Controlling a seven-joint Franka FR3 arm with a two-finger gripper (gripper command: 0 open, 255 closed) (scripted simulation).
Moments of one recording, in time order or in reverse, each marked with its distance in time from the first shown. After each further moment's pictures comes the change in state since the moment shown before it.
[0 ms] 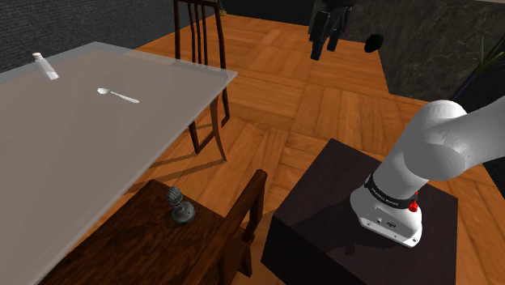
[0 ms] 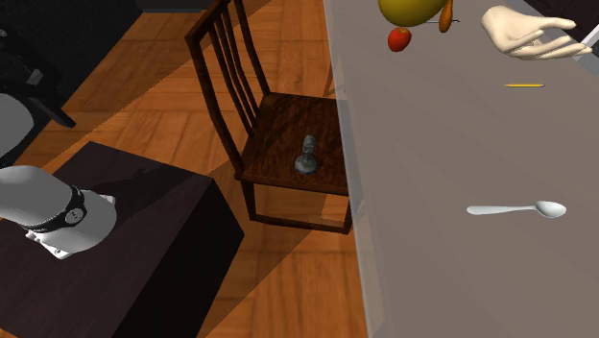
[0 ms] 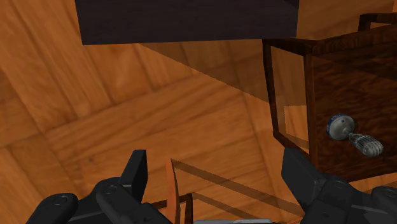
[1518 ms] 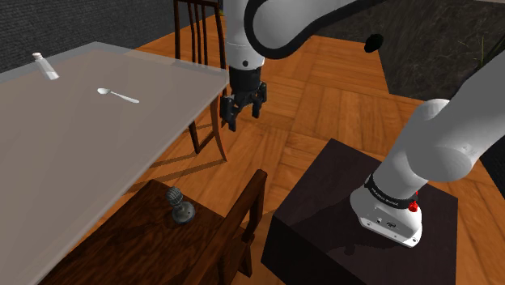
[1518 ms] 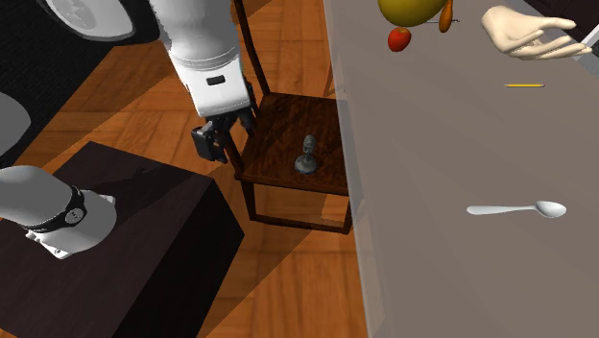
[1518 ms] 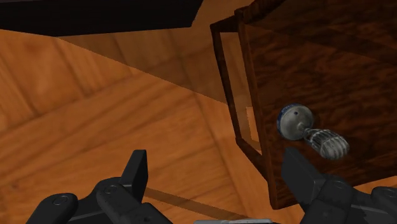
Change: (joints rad) arm 0.101 0.514 0.297 0.011 0.149 0.470 0.354
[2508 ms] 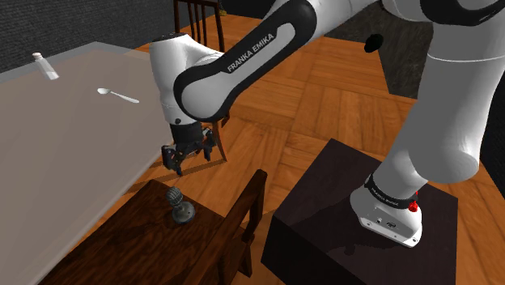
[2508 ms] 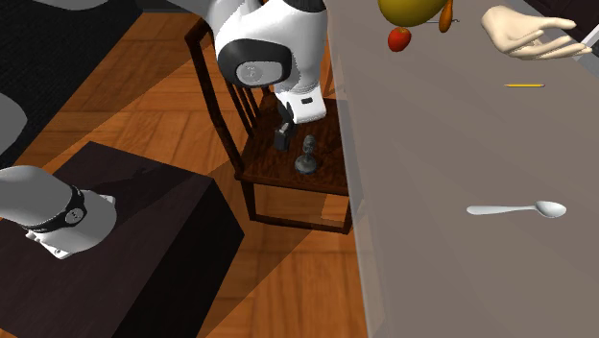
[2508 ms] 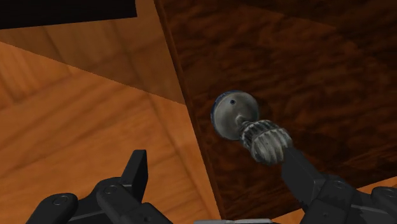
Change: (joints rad) arm 0.113 0.552 0.086 0.337 -0.144 0.188 0.285
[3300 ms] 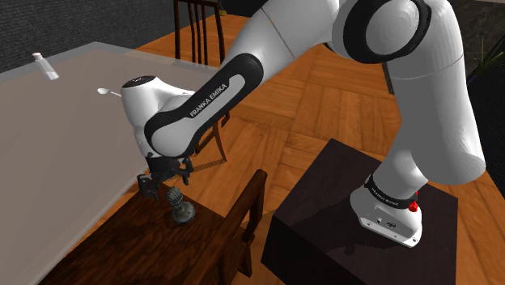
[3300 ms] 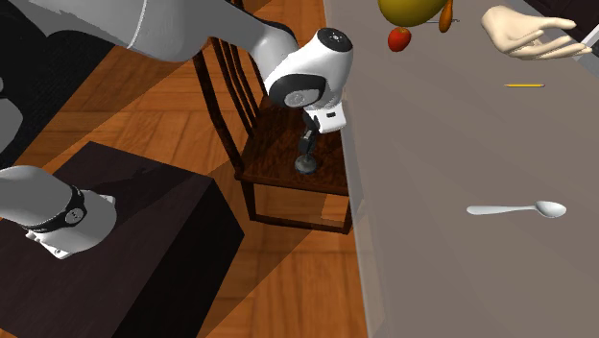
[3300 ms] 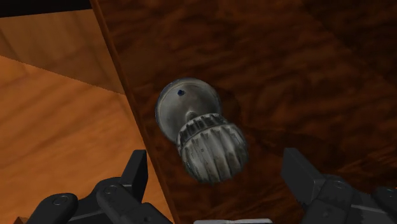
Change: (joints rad) arm 0.117 0.330 -0.036 0.281 -0.084 0.038 0.100
